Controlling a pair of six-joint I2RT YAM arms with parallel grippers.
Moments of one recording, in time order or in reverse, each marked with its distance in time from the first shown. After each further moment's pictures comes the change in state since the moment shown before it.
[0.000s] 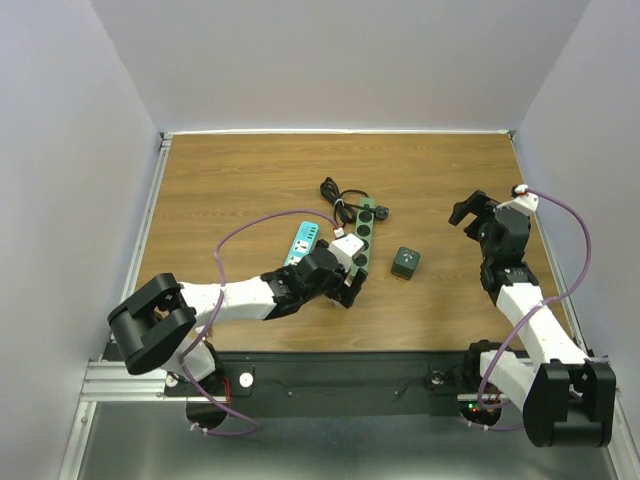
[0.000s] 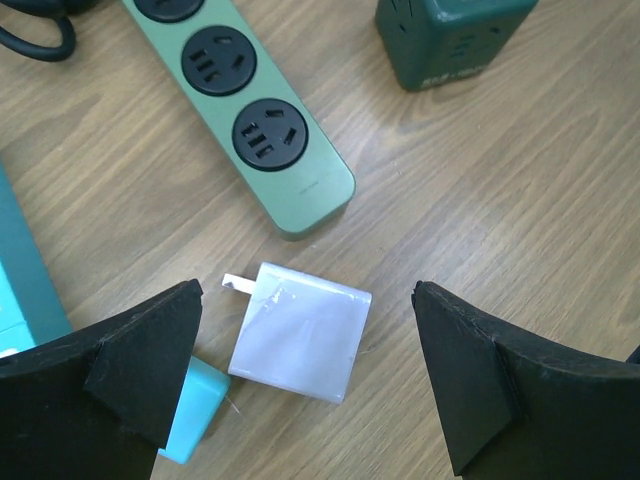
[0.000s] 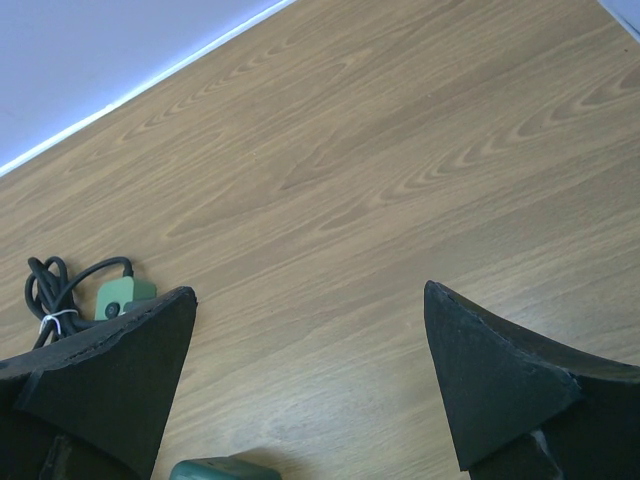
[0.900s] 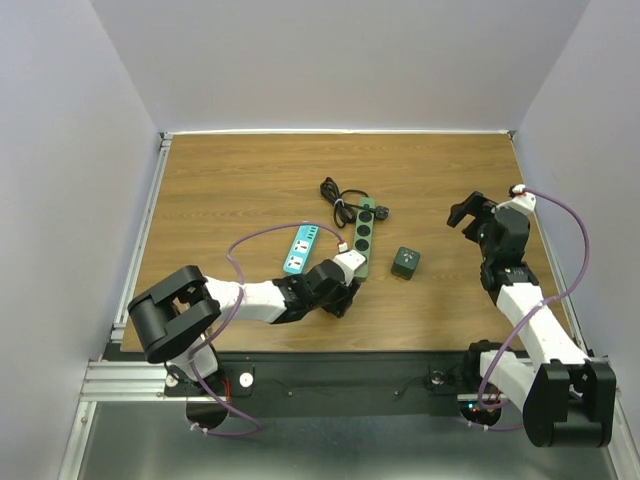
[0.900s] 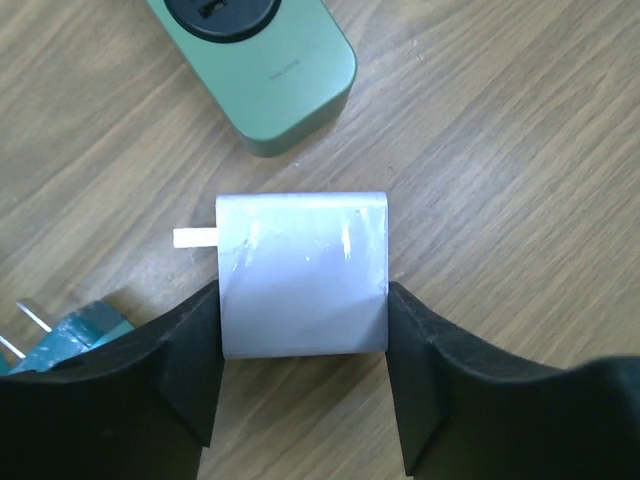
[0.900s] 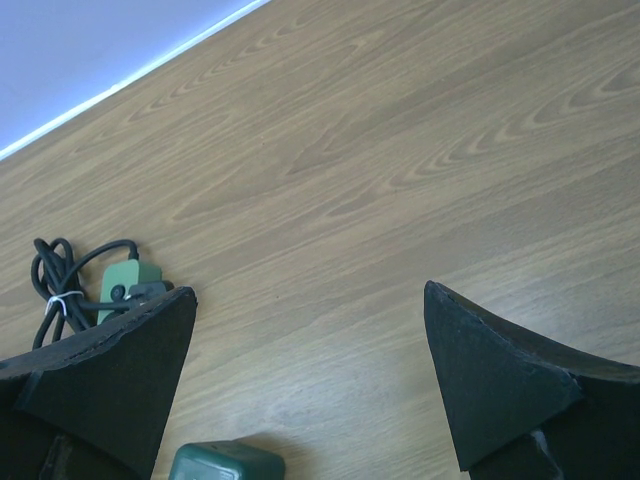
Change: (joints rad) left arm -0.027 0.125 -0.032 -0.022 0.020 -0.051; right arm 0.000 -0.001 0.002 -0.019 -0.030 0.000
